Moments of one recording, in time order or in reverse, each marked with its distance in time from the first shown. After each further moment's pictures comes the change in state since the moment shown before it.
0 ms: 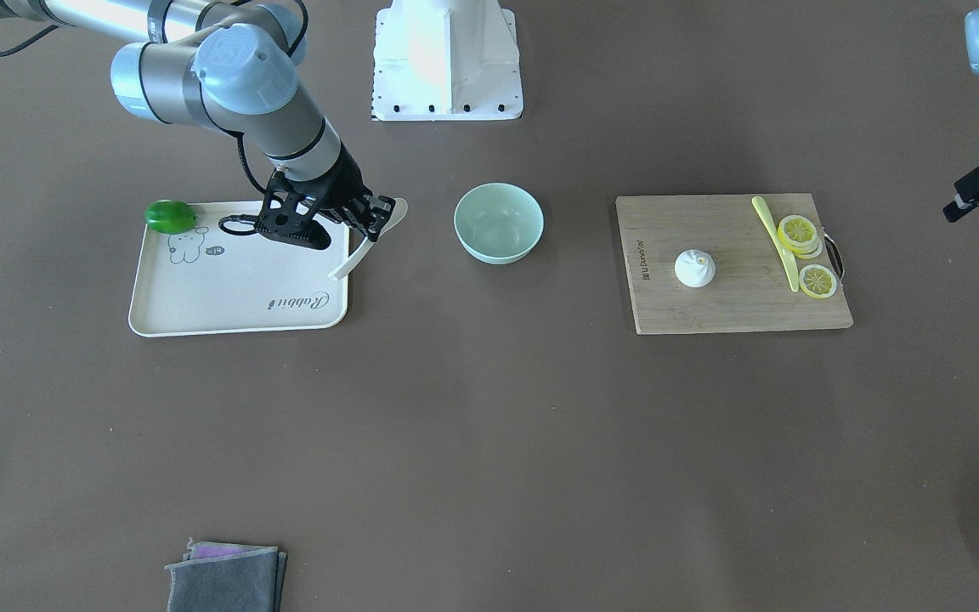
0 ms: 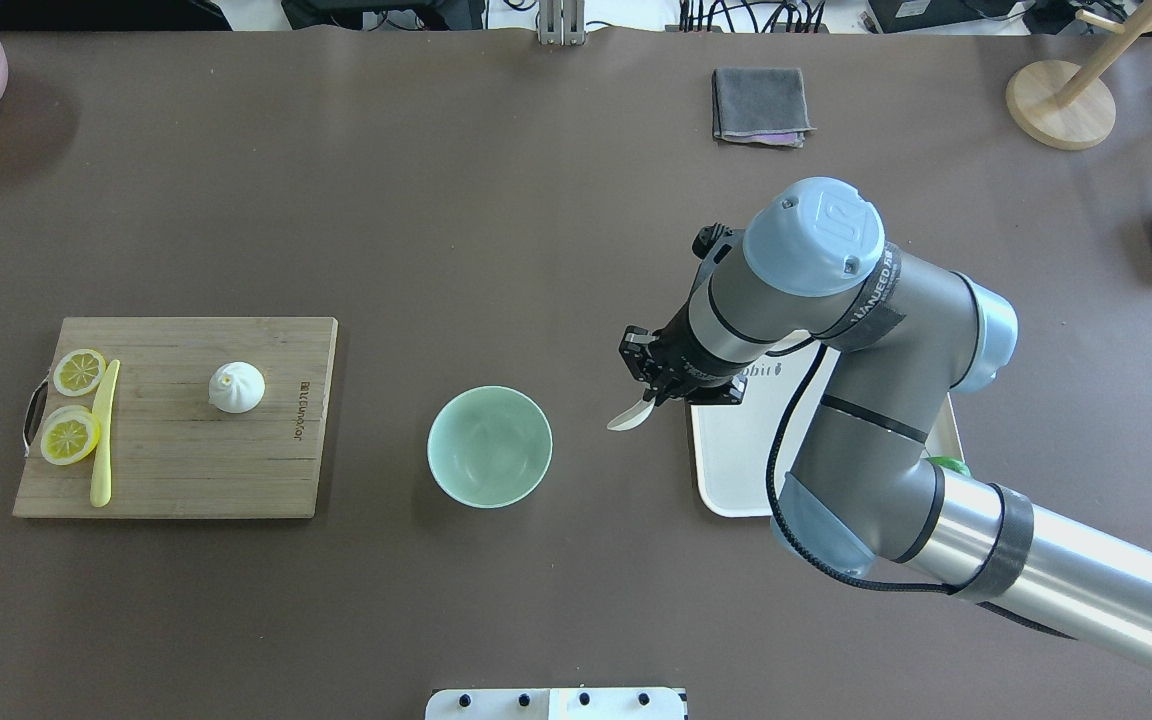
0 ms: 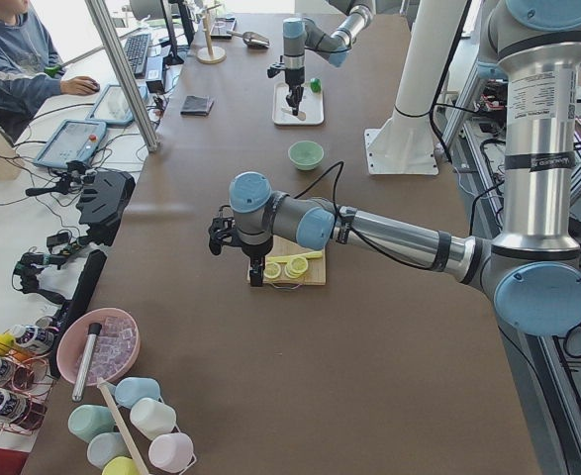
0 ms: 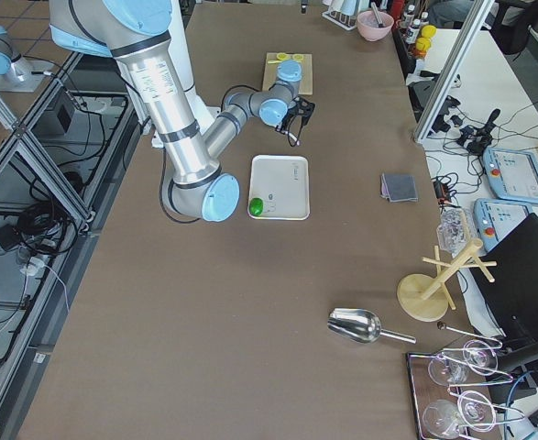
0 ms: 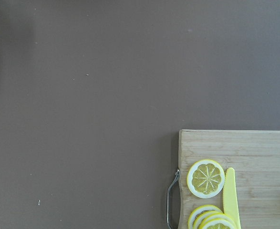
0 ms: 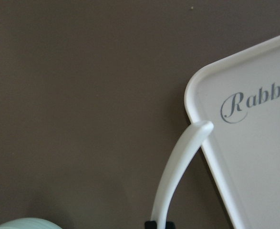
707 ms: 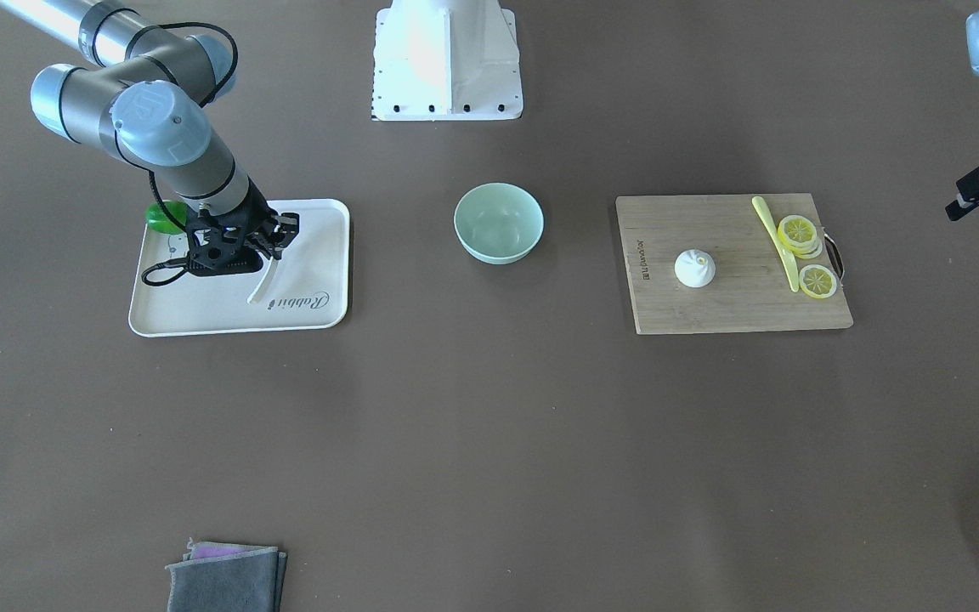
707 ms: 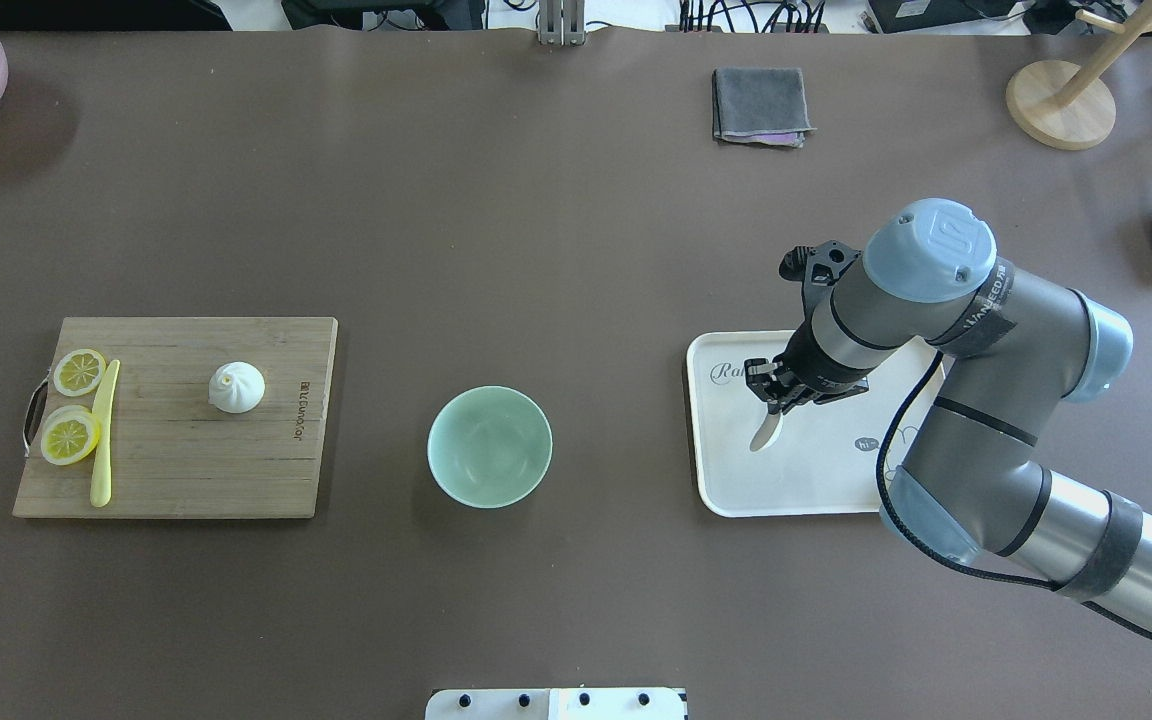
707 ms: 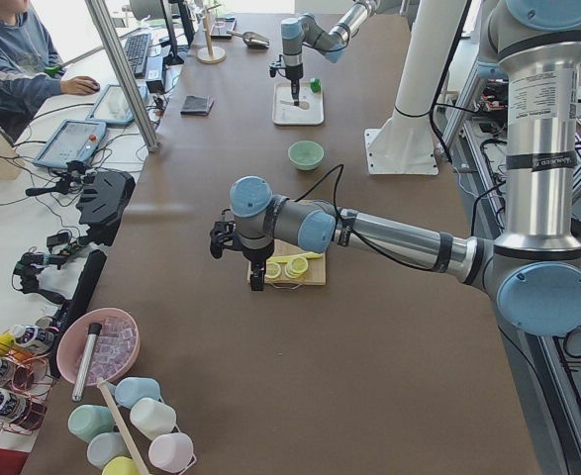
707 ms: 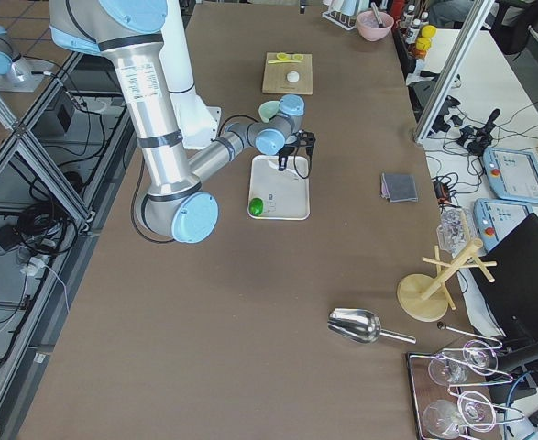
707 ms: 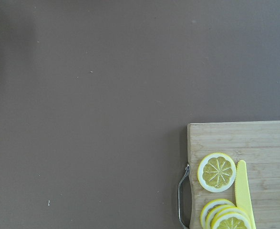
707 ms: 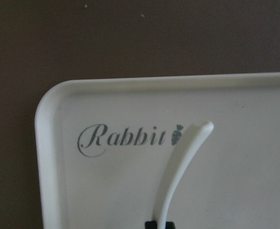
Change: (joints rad) left arm 0.000 0.007 0.007 0.003 0.006 0.037; right arm 0.094 -0.198 0.008 0.001 0.068 -0.458
